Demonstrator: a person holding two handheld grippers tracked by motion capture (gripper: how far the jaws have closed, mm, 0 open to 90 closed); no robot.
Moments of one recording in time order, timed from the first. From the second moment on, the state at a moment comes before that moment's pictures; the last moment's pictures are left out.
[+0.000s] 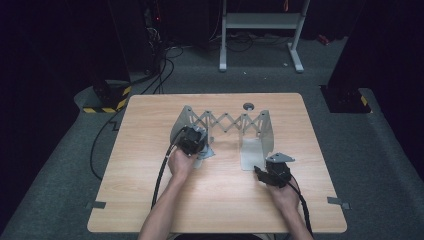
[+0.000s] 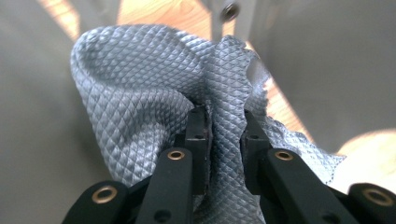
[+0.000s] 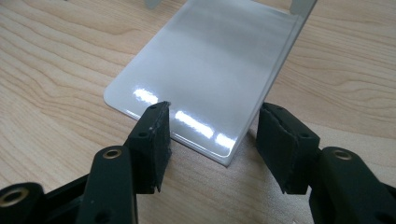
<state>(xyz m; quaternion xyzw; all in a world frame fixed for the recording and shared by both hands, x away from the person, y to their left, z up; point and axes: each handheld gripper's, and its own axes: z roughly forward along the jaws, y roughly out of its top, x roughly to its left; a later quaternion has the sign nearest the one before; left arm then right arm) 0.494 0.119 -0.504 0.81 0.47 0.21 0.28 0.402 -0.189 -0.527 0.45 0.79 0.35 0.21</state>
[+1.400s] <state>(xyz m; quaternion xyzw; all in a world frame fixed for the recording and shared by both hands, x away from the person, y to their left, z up) 0.490 0.130 -0.504 0.80 0.49 0.24 0.26 0.402 -0.189 -0.527 0.45 0.79 0.35 0.21</state>
